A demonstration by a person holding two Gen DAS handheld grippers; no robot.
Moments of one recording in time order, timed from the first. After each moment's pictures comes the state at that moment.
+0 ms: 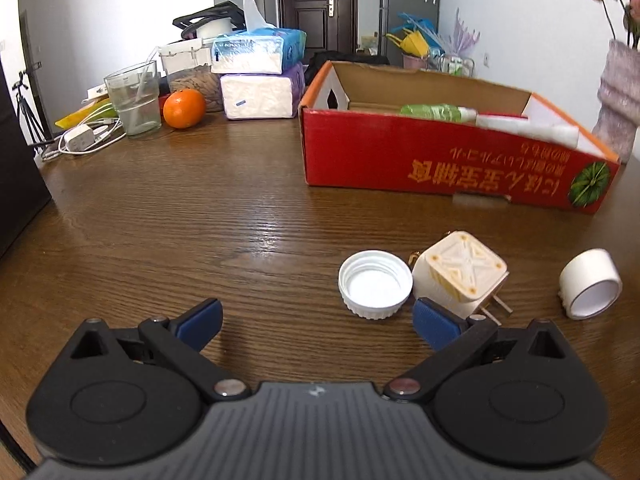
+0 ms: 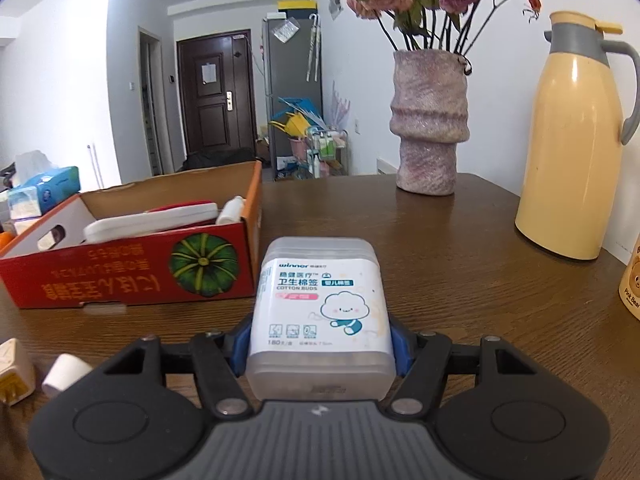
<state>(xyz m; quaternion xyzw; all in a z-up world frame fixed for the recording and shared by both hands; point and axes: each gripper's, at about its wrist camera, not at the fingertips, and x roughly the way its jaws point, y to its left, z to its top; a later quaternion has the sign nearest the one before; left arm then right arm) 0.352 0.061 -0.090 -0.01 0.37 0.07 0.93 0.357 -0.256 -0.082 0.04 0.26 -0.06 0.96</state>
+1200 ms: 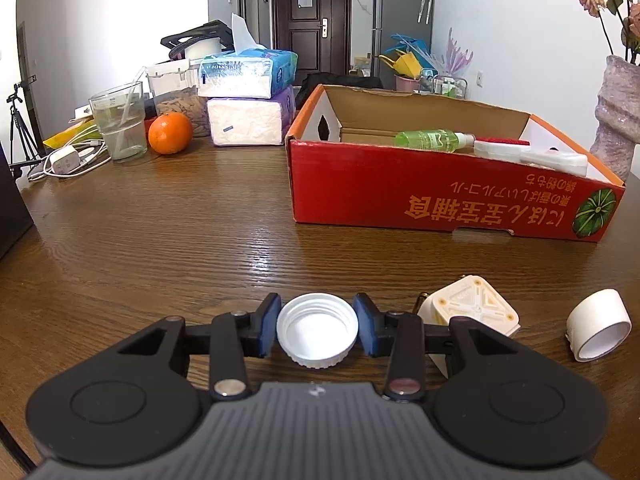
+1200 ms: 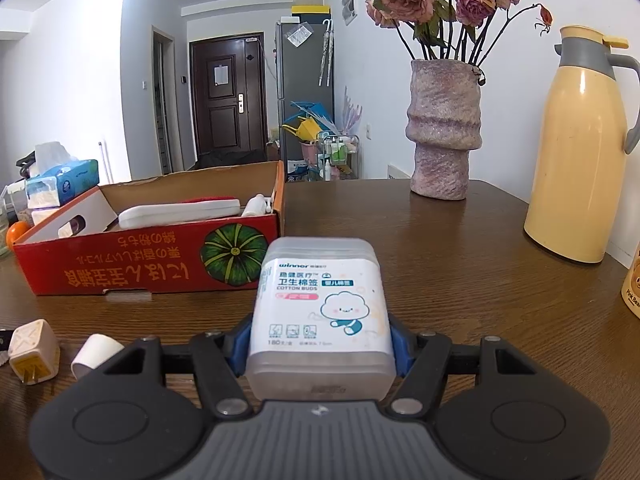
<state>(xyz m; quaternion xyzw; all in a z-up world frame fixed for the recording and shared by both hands) 0.374 0.065 -0.090 -0.01 0.33 0.06 0.94 0.340 -0.238 -0.082 0.03 0.26 -0.05 0.96</state>
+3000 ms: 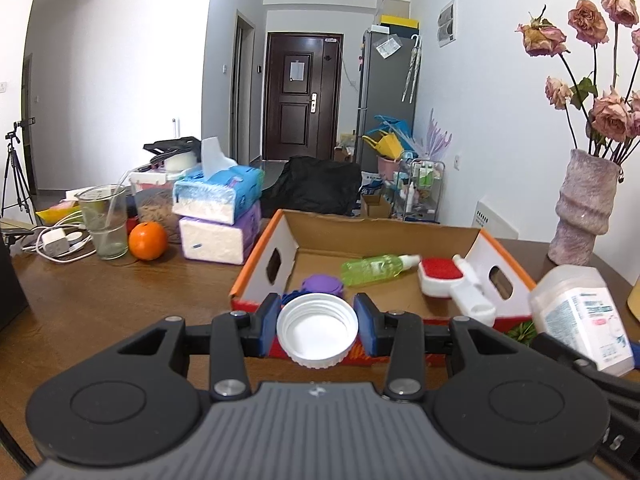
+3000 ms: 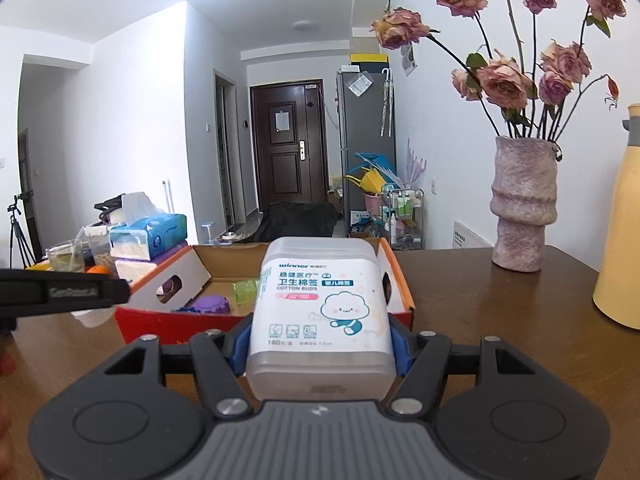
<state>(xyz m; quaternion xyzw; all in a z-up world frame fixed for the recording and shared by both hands) 0.375 0.020 -0.003 -0.04 0.22 0.04 0.97 0.340 -0.167 -0.028 0.03 0.18 0.04 0.98</state>
